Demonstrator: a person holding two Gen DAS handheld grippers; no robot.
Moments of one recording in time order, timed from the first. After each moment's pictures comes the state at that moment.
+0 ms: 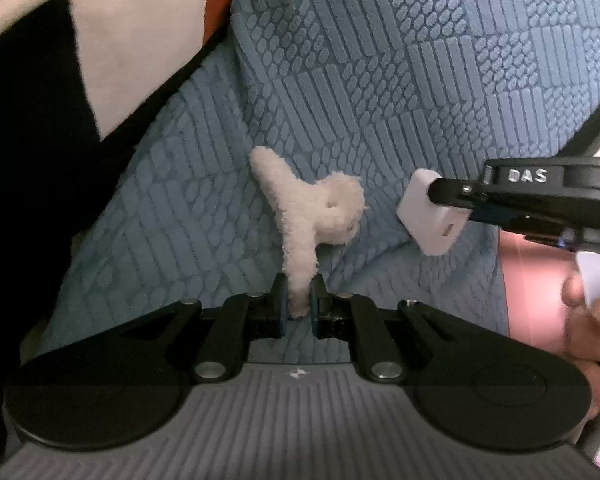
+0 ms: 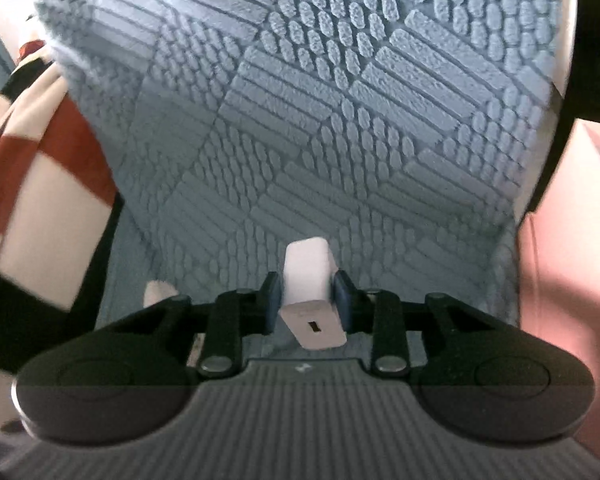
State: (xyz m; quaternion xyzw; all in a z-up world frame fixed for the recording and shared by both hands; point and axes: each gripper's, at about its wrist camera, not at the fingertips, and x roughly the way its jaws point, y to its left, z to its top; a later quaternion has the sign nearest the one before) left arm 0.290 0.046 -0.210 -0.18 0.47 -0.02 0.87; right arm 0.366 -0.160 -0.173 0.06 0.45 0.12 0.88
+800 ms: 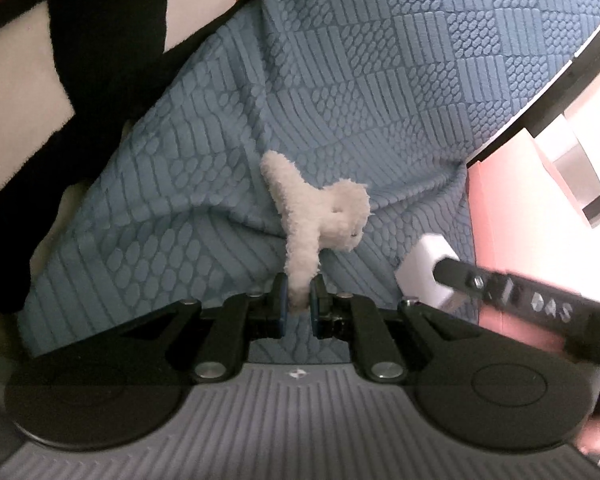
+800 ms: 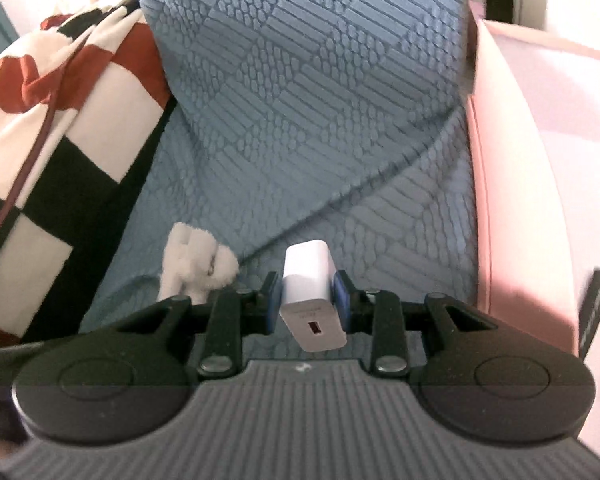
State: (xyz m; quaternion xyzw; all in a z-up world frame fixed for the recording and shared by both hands) left arm 0.209 0.059 -0.201 -0.22 0.49 -0.03 0.84; right arm 0.235 -0.168 -0.171 0.06 0.47 0.12 0.87
